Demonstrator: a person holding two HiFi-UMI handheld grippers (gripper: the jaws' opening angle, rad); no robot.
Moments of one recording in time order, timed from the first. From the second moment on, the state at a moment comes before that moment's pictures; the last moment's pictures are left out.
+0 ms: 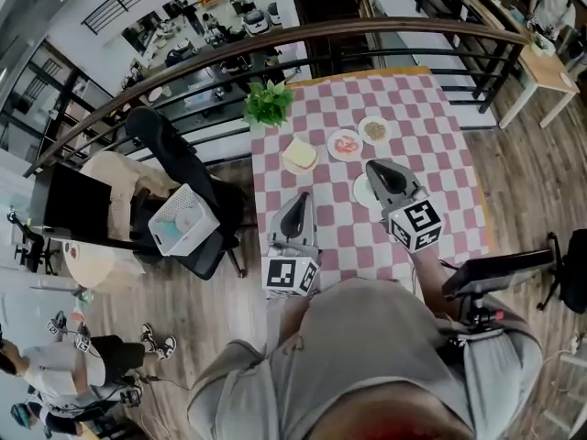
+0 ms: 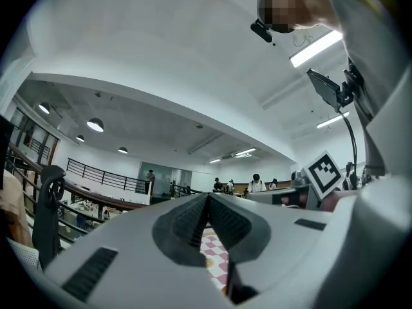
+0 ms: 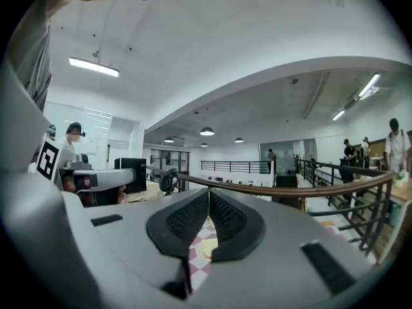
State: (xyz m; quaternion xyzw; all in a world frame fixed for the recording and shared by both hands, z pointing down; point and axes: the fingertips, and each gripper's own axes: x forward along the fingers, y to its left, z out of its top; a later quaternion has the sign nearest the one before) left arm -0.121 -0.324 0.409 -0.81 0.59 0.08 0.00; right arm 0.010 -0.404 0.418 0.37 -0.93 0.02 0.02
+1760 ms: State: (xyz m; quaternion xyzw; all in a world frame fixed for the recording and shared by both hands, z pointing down) left arm -0.173 -0.288 0.438 -0.79 0.60 0.06 -0.02; right arm 0.054 -0.487 0.679 0.27 -0.82 0.08 0.50
